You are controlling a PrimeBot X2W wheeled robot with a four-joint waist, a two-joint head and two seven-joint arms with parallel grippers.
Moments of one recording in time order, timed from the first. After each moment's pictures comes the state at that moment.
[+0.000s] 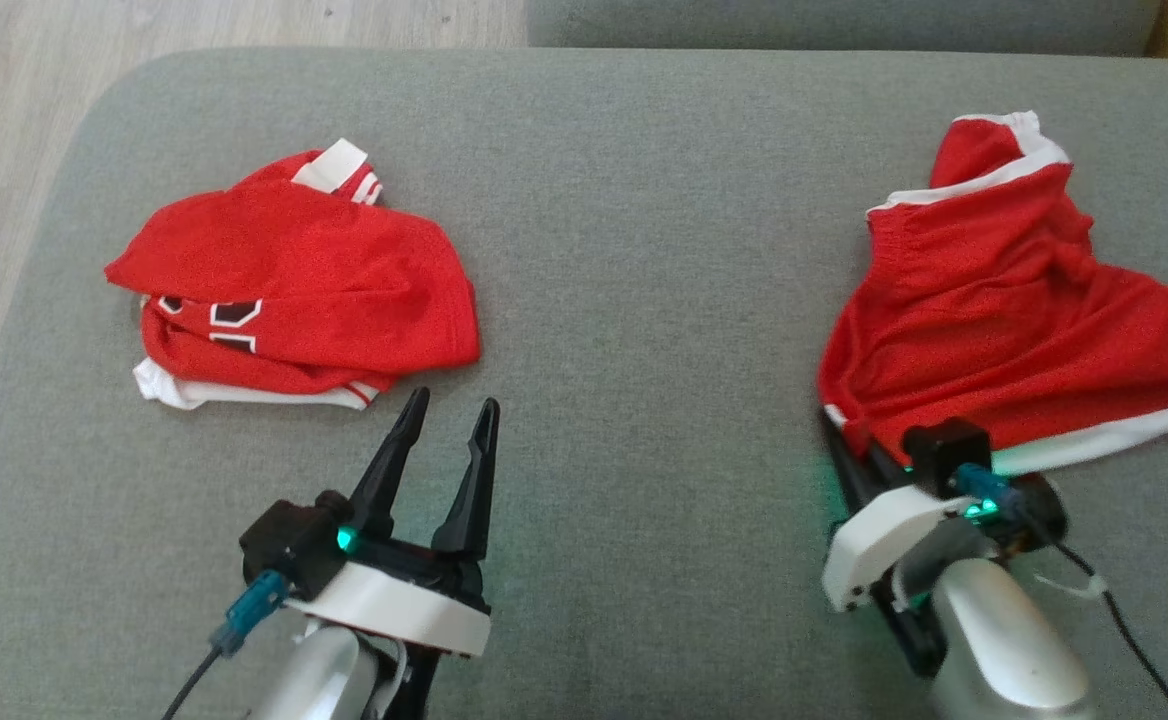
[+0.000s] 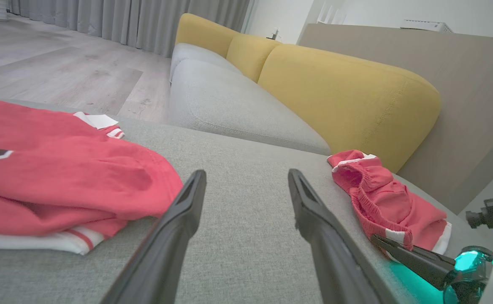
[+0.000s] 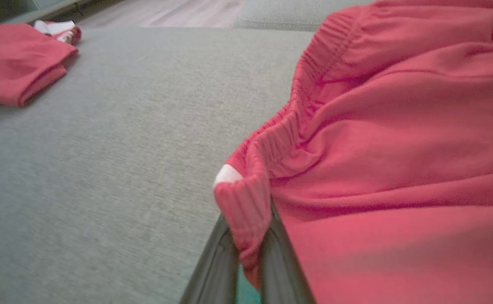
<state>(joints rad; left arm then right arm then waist) -0.18 0.13 -0.45 0.27 -0.50 -0.12 -0.25 -0.30 -0.05 0.19 0.67 0.04 0.13 -0.12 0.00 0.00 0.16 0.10</state>
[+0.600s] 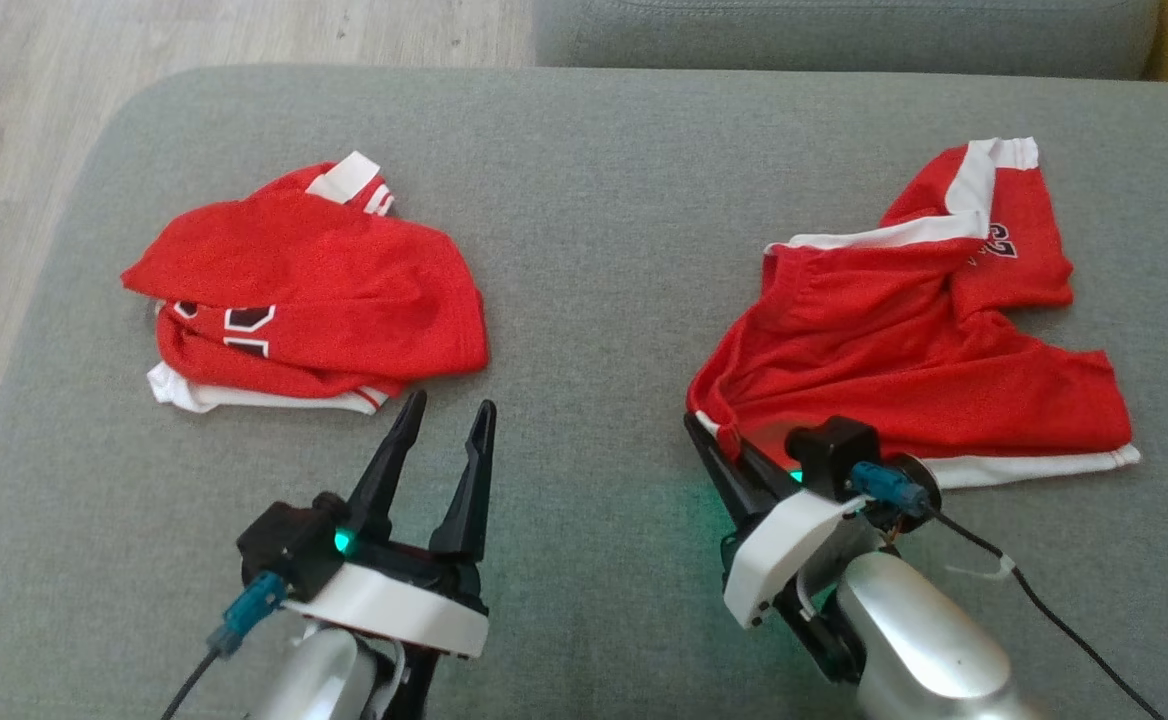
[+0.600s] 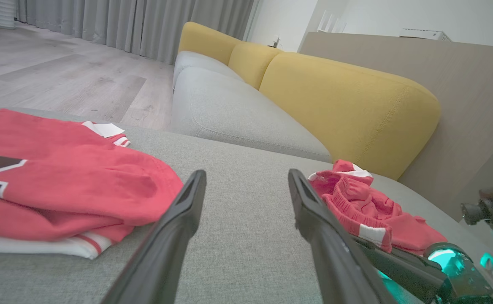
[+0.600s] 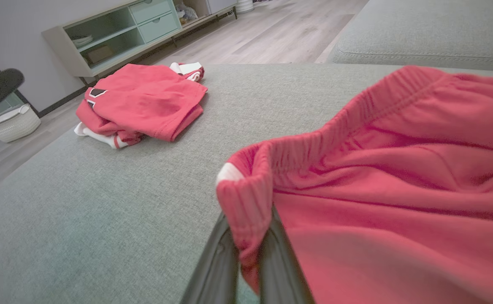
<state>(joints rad) -0.18 0.13 -0.45 0.28 -0.50 -0.12 -0.25 -0.36 -0.05 0.54 0.64 0.31 0.13 -0.15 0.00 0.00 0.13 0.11</state>
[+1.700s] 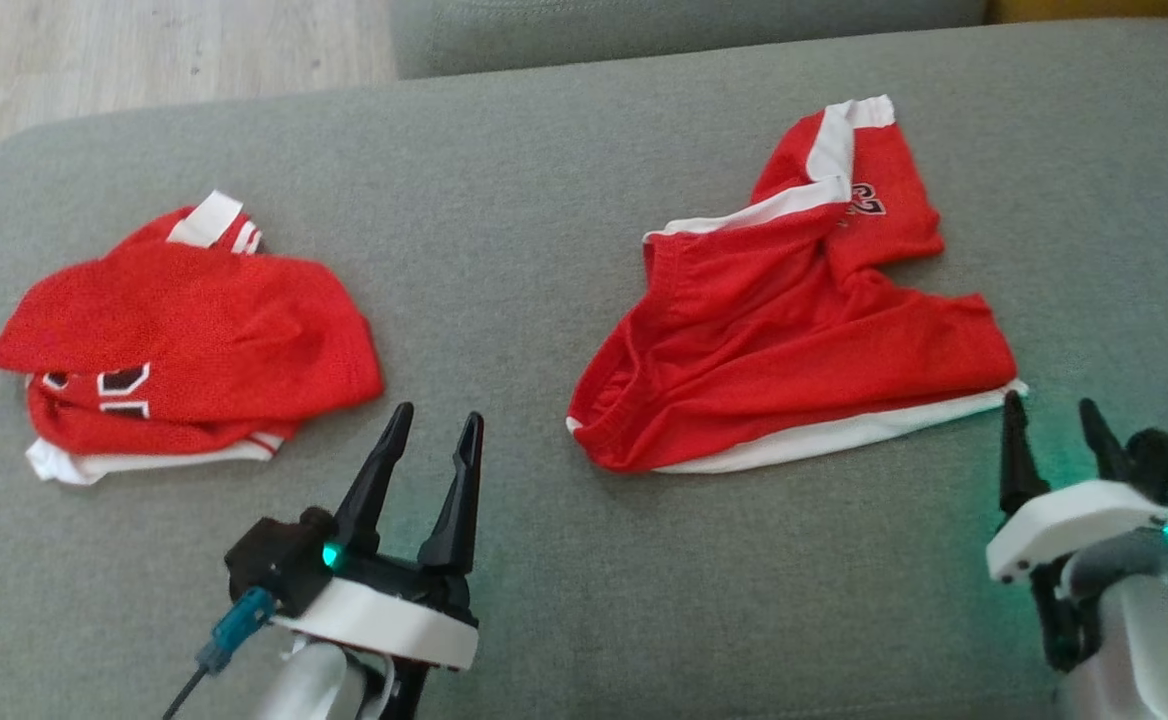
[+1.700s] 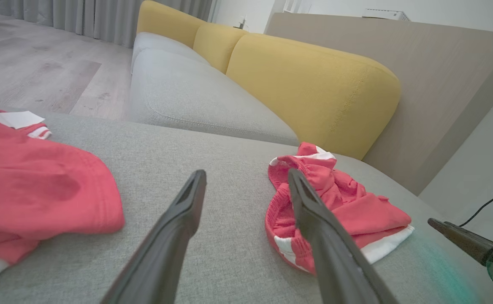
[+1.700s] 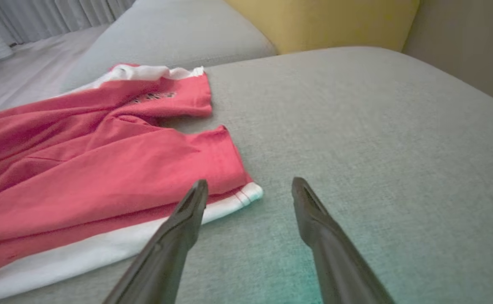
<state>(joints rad) -0.14 0.13 -0.42 0.26 -0.49 -0.12 -0.25 -0.20 -0.04 -0.20 0.52 0.06 0.13 -0.09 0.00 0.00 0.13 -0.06</state>
